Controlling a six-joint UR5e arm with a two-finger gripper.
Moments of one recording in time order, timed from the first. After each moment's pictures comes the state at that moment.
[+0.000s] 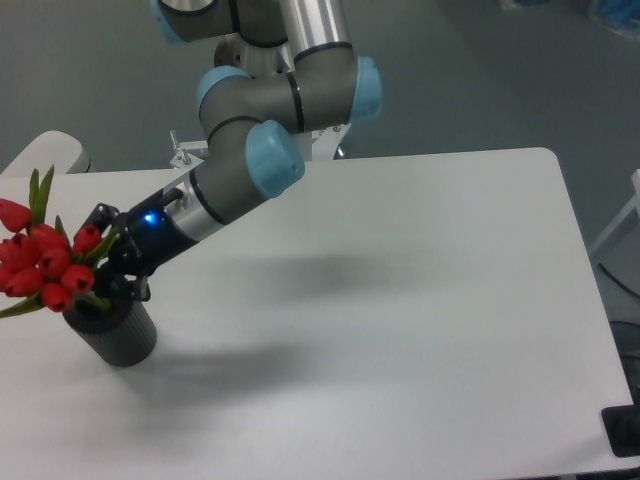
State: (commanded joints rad) arm 2.29 -1.80 -1.78 -0.91 0.42 1.15
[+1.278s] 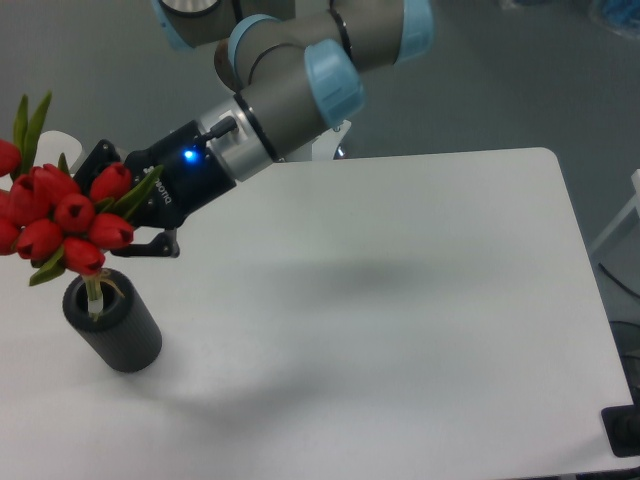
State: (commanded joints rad) arm 2.42 -1.77 -1.59 -0.91 0.26 0.78
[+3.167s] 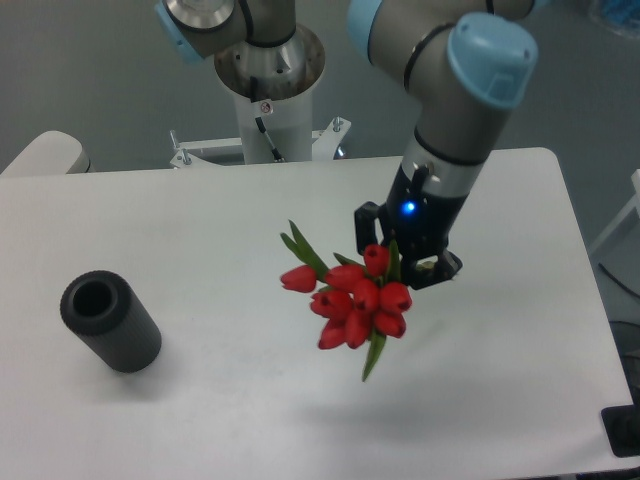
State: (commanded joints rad) arm 2.55 -1.95 -1.31 -1.36 1.42 1.27
